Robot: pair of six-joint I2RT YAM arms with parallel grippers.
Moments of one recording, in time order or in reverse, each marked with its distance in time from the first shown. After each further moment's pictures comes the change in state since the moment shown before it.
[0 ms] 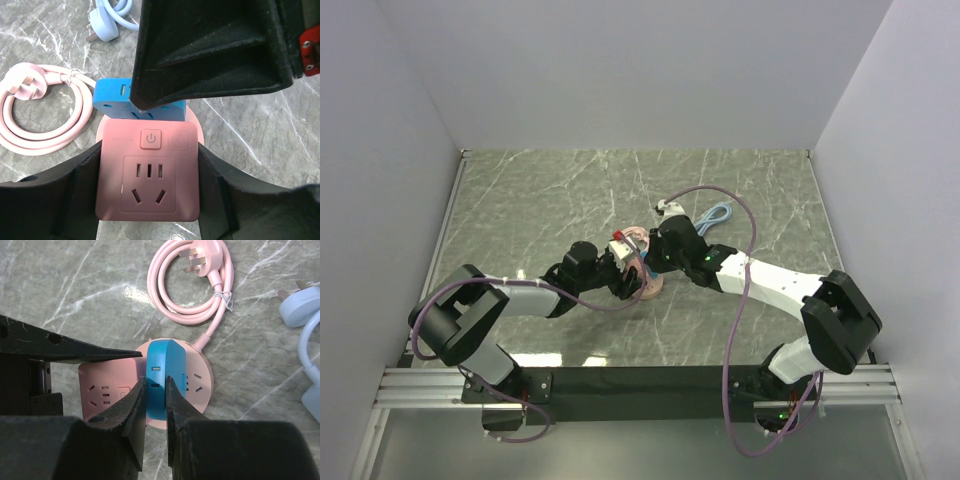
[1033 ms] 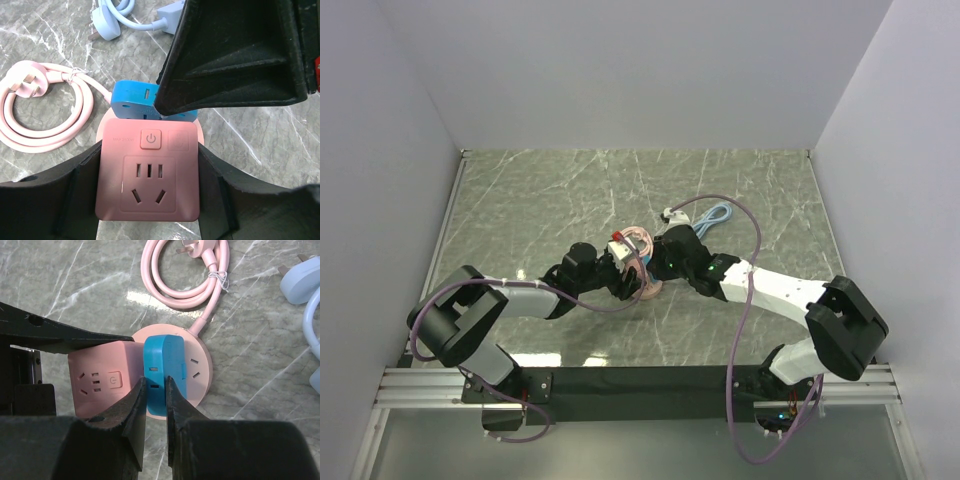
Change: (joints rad) left arm -0.003 -0.010 -0.015 0.011 -0.018 -0.008; right arm 0.020 -0.029 -0.092 0.050 0.027 0.062
